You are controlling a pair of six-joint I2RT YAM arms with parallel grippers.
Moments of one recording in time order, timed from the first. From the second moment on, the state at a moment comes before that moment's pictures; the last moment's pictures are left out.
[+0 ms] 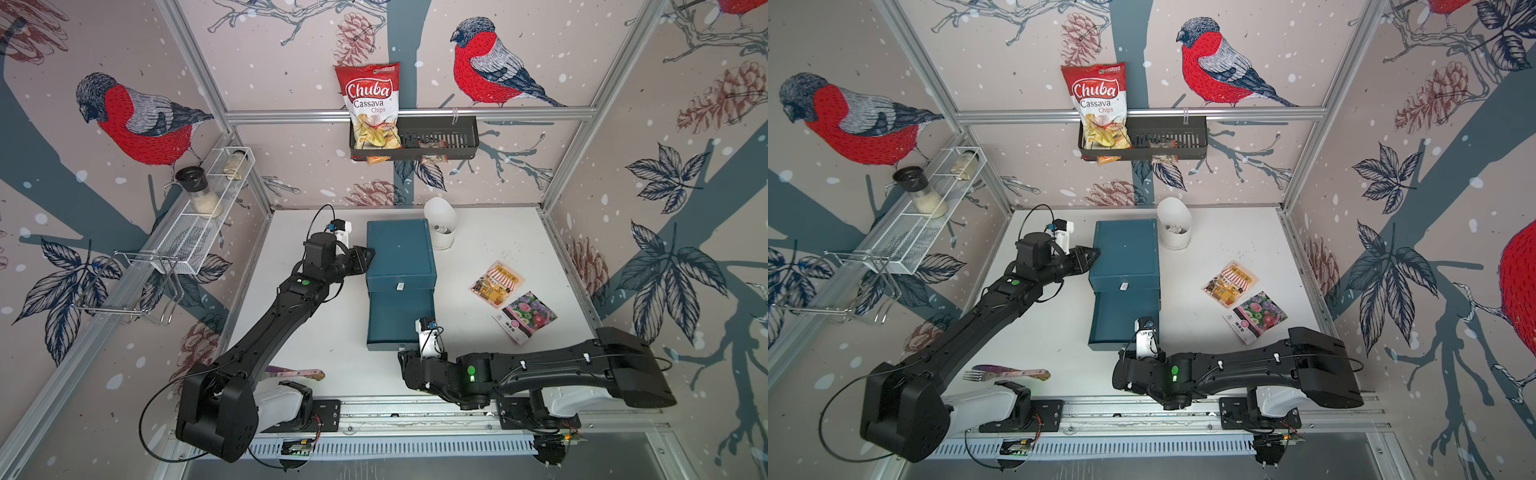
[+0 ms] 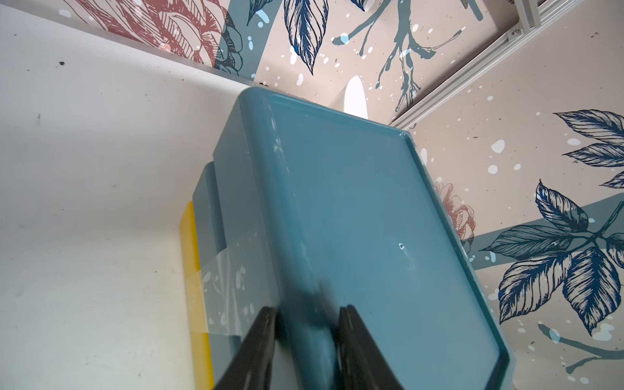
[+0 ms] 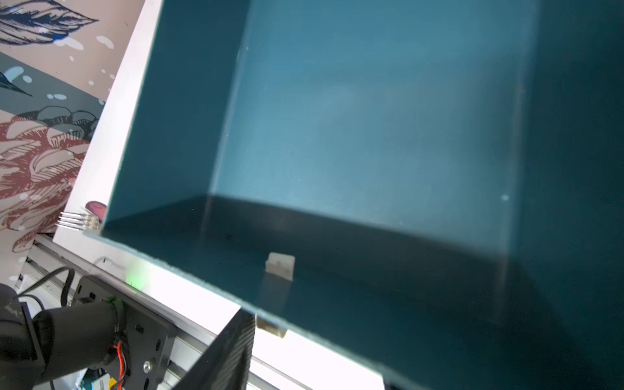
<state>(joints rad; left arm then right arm) -0.32 1.23 0.88 -0.14 0.34 -0.52 1.55 1.41 0.79 -0.32 0.55 1.18</state>
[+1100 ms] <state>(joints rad) -0.34 1.13 0.79 -0.12 0.39 -0.52 1.33 1.56 0.81 0.05 0.75 0.87</state>
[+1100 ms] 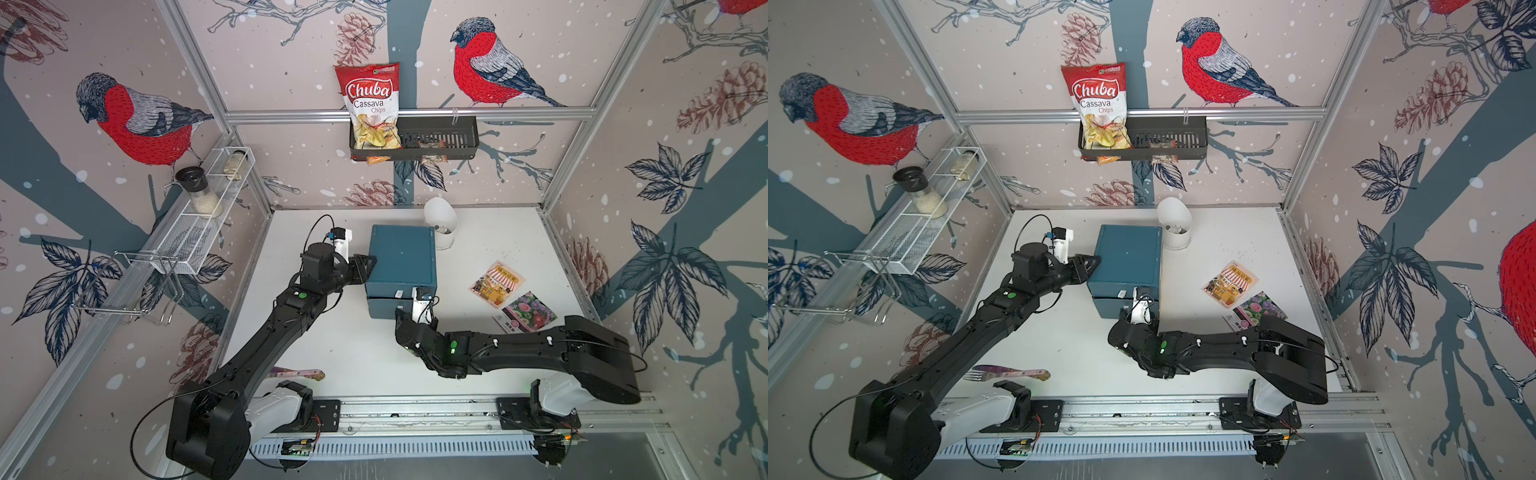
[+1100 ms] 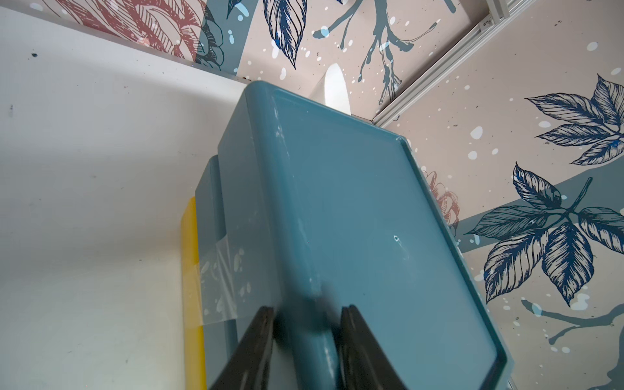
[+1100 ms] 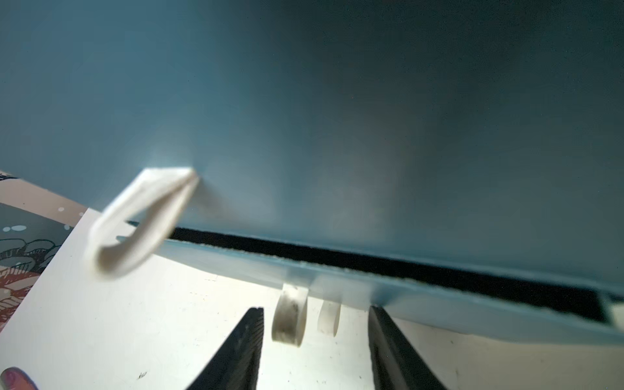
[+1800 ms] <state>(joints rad) -0.34 1.05 0.73 -0.15 0.44 -0.58 1.29 1.45 0.69 0.15 0.79 0.84</state>
